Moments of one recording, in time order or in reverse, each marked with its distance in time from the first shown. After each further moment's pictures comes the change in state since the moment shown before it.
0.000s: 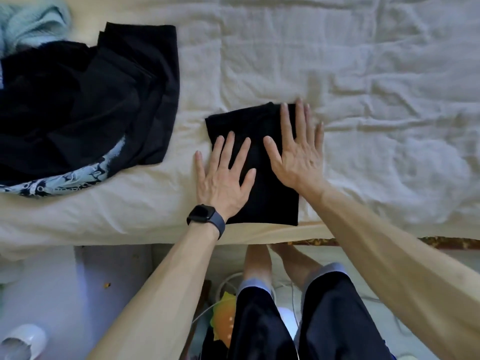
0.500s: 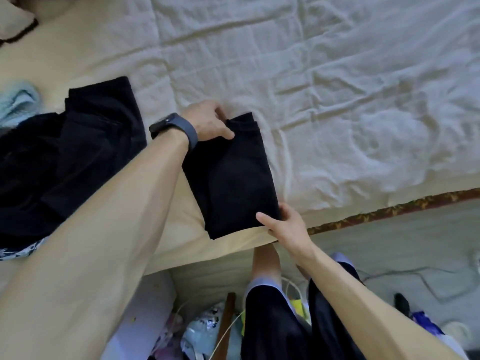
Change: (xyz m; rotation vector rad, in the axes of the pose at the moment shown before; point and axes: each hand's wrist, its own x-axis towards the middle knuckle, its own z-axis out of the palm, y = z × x) left_hand 0.154 0.041 -0.133 -0.195 -0.575 0.009; right_hand -0.146 -0.005 -0.015 1.299 -0.303 0.885
